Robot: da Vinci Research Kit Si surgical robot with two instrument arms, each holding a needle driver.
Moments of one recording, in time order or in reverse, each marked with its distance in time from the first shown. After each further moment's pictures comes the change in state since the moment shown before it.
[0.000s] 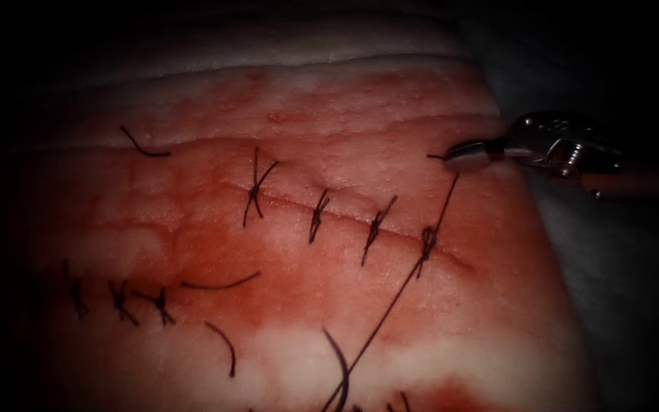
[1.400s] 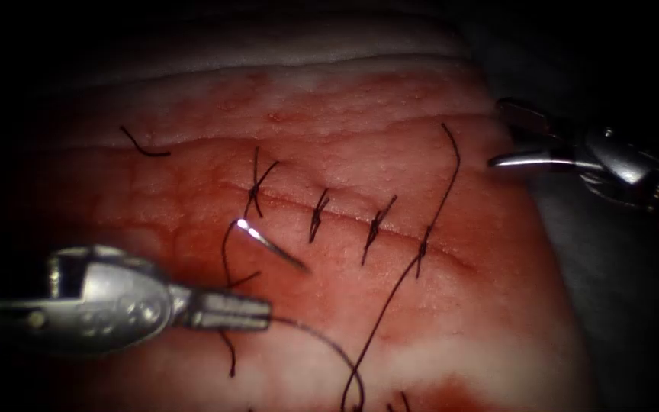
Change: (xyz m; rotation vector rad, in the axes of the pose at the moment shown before) right arm 0.003 -0.008 -0.009 -0.160 0.373 -0.225; left arm -0.005 -0.020 -0.015 0.590 0.305 -0.164
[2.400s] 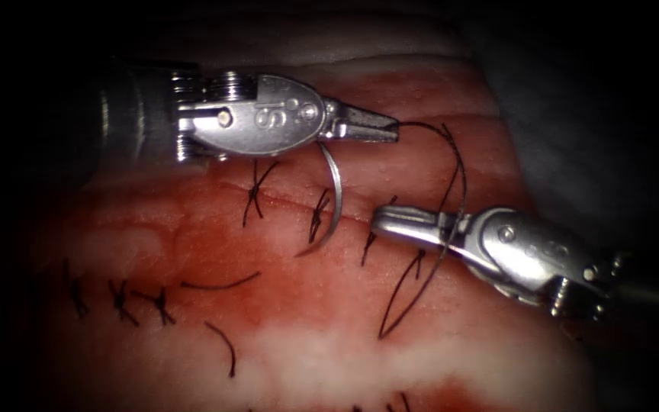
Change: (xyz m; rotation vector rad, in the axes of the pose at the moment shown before) right arm 0.001 -0.012 0.006 0.074 0.206 -0.026; left arm -0.006 -0.011 0.012 0.060 0.029 -0.056
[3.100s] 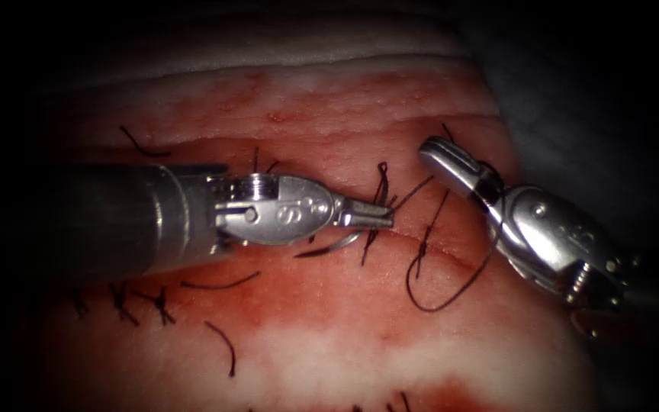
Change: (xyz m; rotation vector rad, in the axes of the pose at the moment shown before) right arm 0.000 0.004 -0.003 -0.605 -0.021 0.160; left arm -0.005 0.008 0.004 -0.077 -0.015 -0.012
